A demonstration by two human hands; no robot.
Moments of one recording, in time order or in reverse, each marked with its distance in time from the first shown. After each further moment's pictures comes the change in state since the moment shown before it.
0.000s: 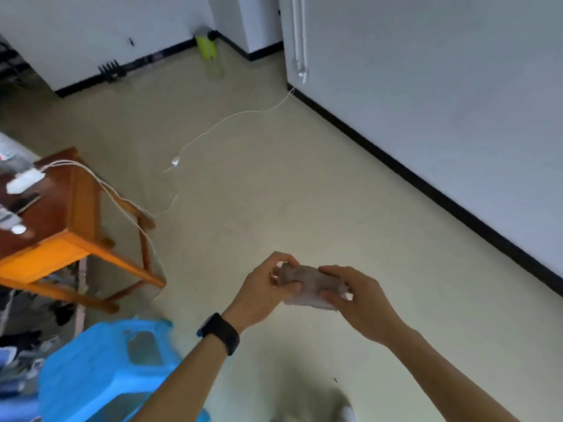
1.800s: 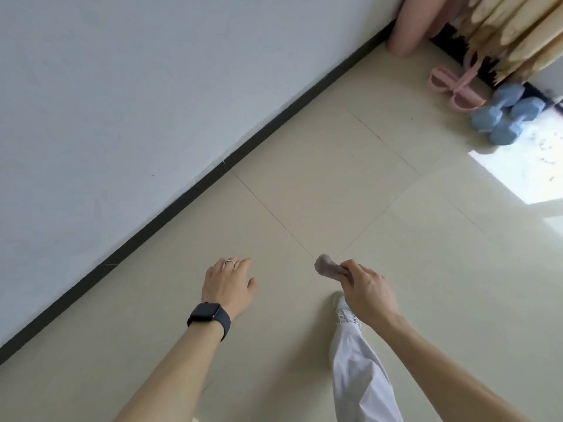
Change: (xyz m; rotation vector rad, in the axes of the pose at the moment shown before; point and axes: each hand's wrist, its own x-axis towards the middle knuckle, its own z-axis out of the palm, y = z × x) left_hand 0.674 0.063 0.678 1.539 -1.184 1.086; right_hand 0.148 0.569 -0.236 0.259 1.124 1.523
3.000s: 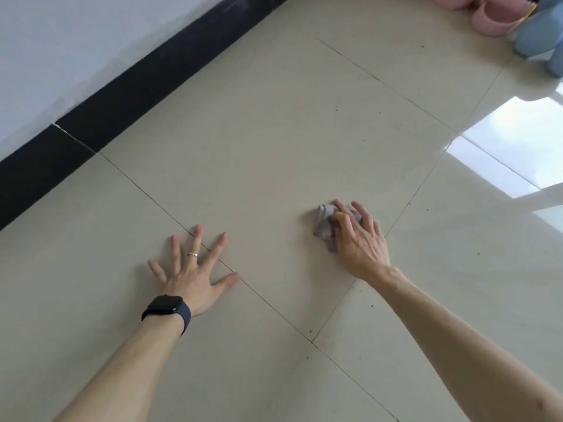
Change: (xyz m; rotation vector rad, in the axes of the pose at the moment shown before) left_hand 0.426 0.011 0.356 0.128 -0.071 0.066; right_hand 0.392 0.275 0.308 -0.193 0.335 -0.133
